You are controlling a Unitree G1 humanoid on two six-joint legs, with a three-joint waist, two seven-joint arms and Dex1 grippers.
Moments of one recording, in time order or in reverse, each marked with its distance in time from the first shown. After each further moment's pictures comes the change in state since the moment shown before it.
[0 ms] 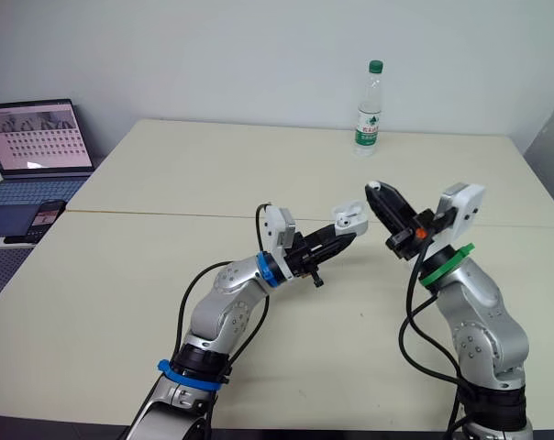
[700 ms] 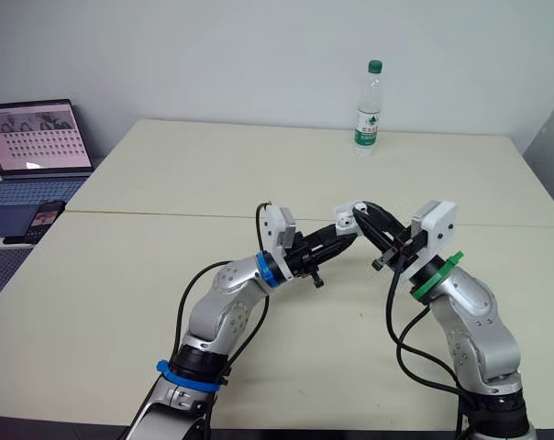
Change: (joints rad) left arm 0.008 0.003 -0.008 -0.021 -0.001 0.015 -0.002; right arm 0.032 -0.051 0.045 0.048 -0.161 -0.108 0.075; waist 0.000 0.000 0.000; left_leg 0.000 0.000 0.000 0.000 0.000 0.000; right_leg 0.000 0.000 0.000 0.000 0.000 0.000
